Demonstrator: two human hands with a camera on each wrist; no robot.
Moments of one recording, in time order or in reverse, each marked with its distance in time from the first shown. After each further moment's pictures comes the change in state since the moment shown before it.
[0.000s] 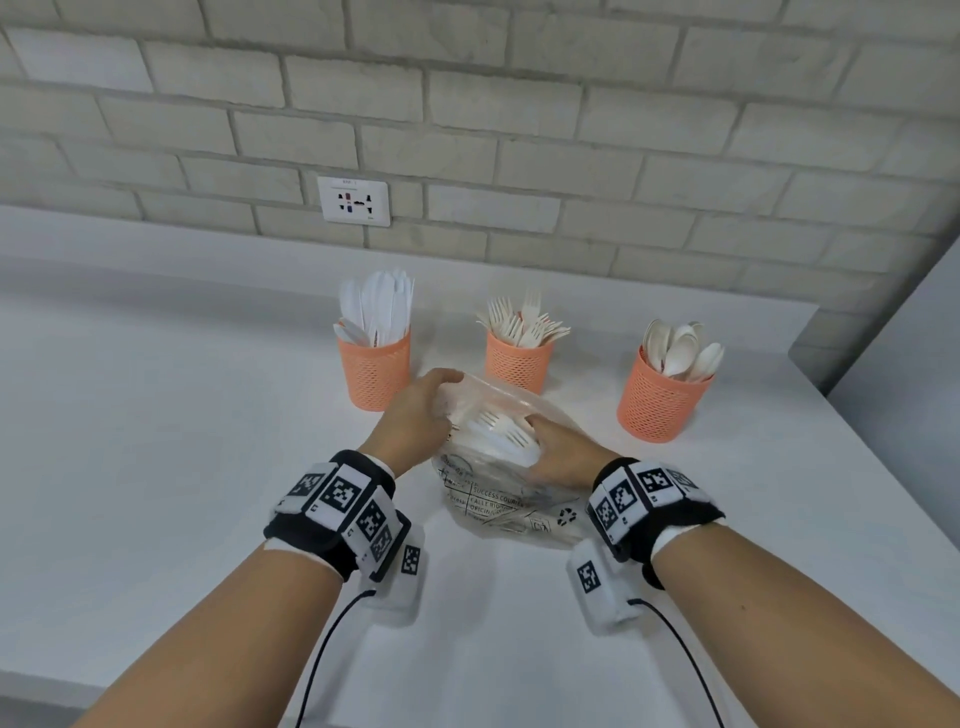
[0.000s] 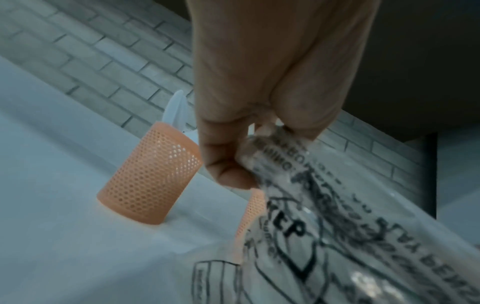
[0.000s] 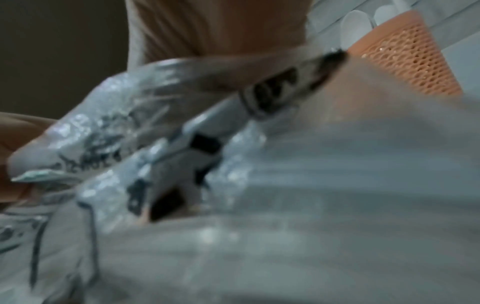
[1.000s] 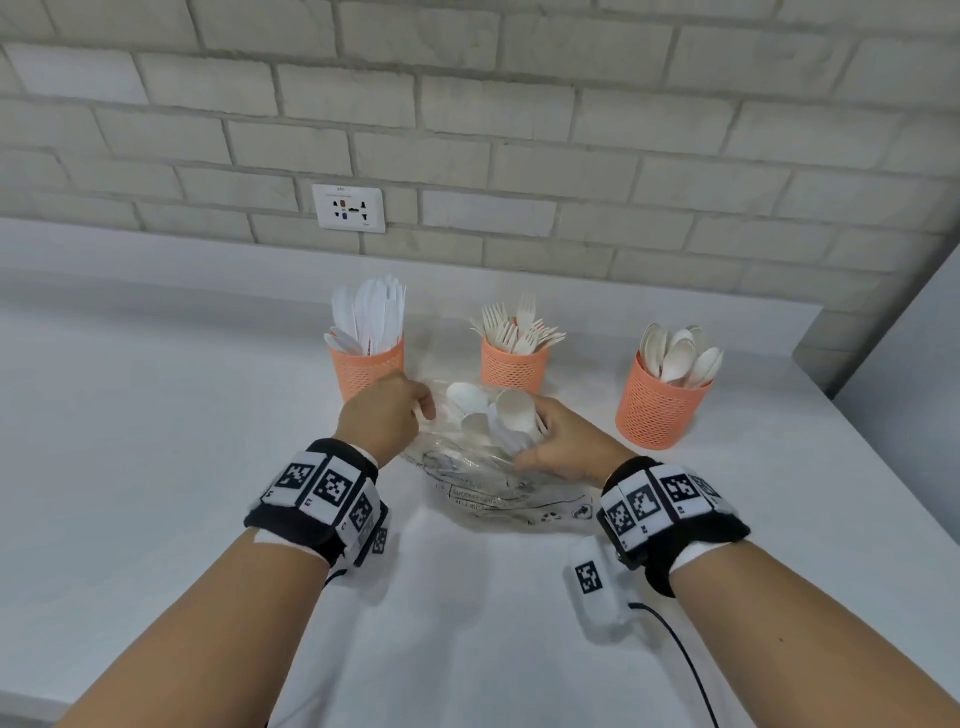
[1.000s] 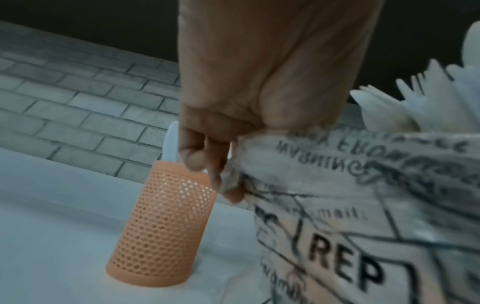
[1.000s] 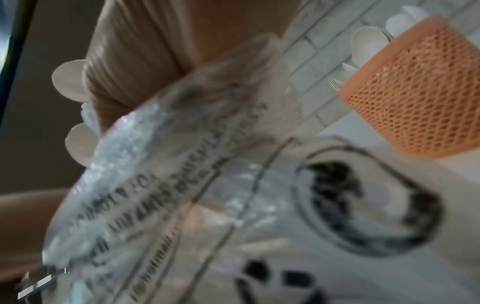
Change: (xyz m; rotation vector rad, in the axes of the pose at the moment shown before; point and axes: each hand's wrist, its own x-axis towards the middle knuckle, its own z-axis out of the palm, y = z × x) left_hand 0.022 -0.008 -0.015 0.520 0.002 0.039; right_hand -0.005 -0.003 -0.019 0.447 0.087 -0.279
